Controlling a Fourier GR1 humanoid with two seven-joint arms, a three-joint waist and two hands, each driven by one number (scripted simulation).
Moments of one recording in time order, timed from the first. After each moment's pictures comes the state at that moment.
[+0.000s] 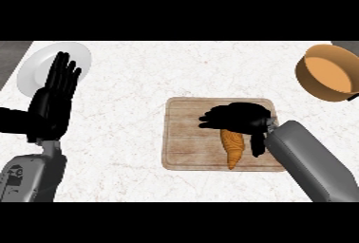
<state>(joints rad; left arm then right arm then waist) -0.28 0.22 0.05 -1.55 0.16 0.15 0.06 -0.62 -0.38 0.55 -1.10 0.95 0.44 -0.60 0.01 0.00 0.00</state>
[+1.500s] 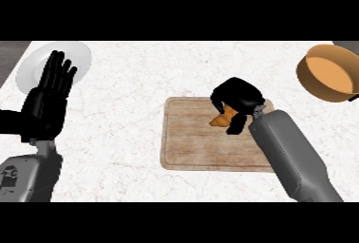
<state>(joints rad) -0.28 0.21 0.09 -1.56 0.15 0.11 0.06 -0.68 -0.17 0.22 -0.98 1.14 0.24 -0.32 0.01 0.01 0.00</state>
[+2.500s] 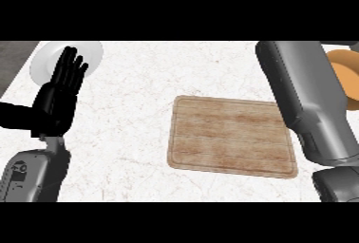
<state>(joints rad) -0.31 0.20 0.05 -1.56 0.14 0.10 0.08 -1.21 -0.17 -0.13 -0.77 1.53 -0.22 0.95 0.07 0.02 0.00</state>
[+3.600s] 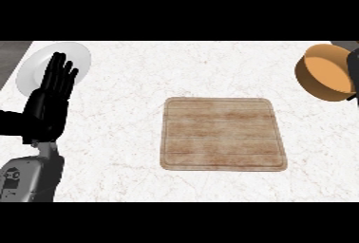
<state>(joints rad) -0.27 0.20 0.09 -1.58 0.13 0.11 0.07 -1.04 -0.48 -0.32 -0.69 1.42 -0.36 0.79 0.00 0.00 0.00</state>
